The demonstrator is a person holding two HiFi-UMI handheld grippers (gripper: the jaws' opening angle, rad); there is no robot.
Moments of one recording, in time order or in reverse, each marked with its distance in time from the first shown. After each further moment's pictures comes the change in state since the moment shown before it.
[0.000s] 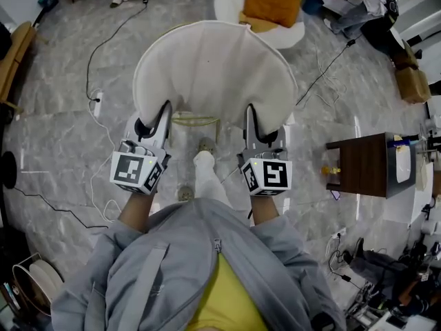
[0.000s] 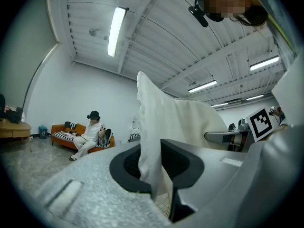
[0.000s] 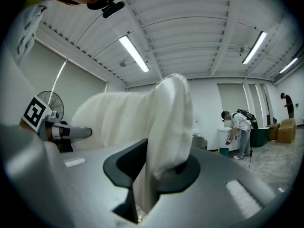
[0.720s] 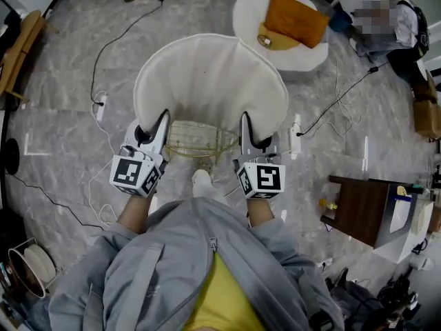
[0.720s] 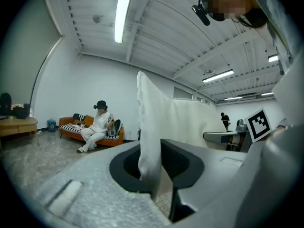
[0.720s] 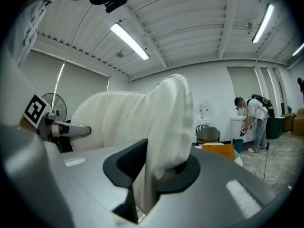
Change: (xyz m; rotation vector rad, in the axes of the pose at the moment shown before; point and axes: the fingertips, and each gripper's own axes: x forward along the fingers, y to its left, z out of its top) left arm 0.181 0.082 -0.047 -0.039 0.115 0.133; right arm 0.203 -0.098 -0.058 0.047 0.101 0.135
